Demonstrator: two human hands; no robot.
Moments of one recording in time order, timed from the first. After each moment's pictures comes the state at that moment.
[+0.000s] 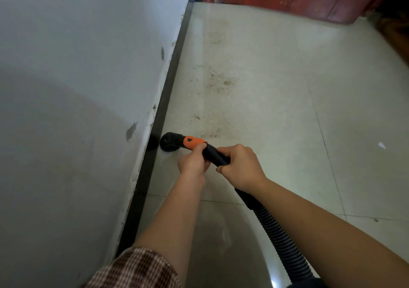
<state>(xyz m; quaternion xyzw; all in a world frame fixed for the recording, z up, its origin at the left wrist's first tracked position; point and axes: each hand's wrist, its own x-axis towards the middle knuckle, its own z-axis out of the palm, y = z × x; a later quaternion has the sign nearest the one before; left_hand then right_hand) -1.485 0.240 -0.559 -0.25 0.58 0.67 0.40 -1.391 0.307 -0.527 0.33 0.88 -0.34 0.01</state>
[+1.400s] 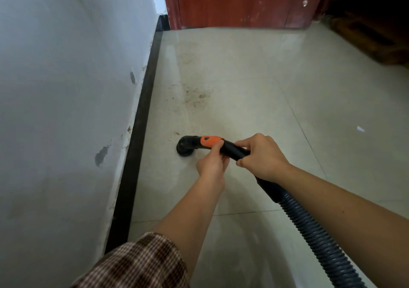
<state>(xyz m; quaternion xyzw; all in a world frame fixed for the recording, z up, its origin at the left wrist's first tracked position) -1.426 0.307 -0.563 -0.17 0.53 0.70 0.45 -1.332 0.369 -0.517 0.41 0.85 -0.33 -0.03</state>
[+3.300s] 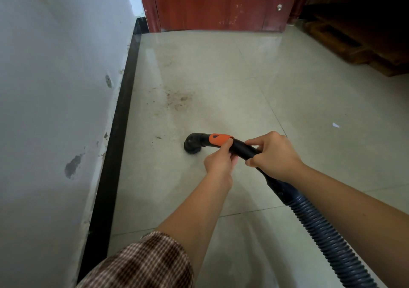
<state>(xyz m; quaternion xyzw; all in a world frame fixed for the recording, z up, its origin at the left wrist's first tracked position) -1.390 0.340 -0.560 -0.13 0.51 0.67 0.52 -1.284 0.393 -0.512 0.49 0.81 -0.33 -0.06</state>
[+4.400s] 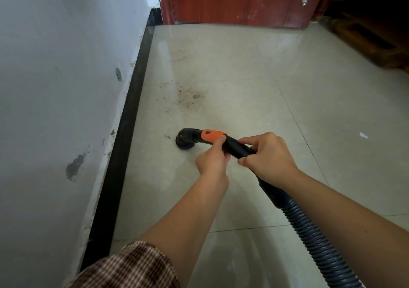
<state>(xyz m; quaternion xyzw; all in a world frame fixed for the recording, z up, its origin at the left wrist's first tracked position) -1.436 0.343 -0.568 -0.17 0.52 0.71 0.44 -1.341 0.395 -0.529 0.46 0.81 -0.35 -0.09</state>
